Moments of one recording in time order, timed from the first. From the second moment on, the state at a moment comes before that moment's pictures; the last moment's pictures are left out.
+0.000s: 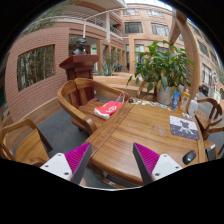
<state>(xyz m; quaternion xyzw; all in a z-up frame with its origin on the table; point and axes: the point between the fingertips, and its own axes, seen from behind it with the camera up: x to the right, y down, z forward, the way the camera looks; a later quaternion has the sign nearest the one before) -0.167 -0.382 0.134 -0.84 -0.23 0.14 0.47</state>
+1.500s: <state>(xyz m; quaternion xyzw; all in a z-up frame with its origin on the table) 0.148 -0.172 -0.013 -0.90 0.01 -0.01 0.44</state>
